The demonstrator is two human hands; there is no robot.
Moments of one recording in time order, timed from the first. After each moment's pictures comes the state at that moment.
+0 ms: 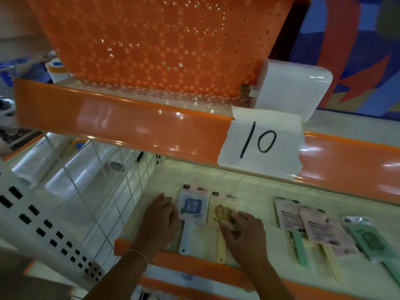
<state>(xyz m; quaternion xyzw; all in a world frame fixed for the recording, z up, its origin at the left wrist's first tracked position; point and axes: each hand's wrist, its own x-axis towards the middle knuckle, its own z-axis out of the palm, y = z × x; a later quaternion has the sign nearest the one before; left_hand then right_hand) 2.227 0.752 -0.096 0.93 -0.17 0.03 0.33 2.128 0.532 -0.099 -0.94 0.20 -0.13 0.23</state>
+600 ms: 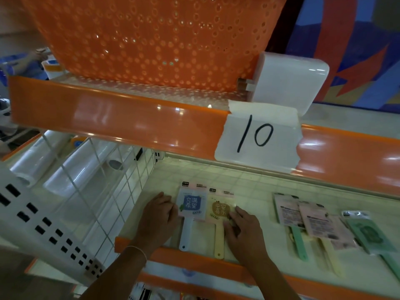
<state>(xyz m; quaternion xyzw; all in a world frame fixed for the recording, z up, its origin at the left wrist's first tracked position) 2.227 0.755 -0.093 0.93 -0.17 0.04 0.33 2.125 0.531 -0.103 -0.94 0.17 -0.11 0.26</state>
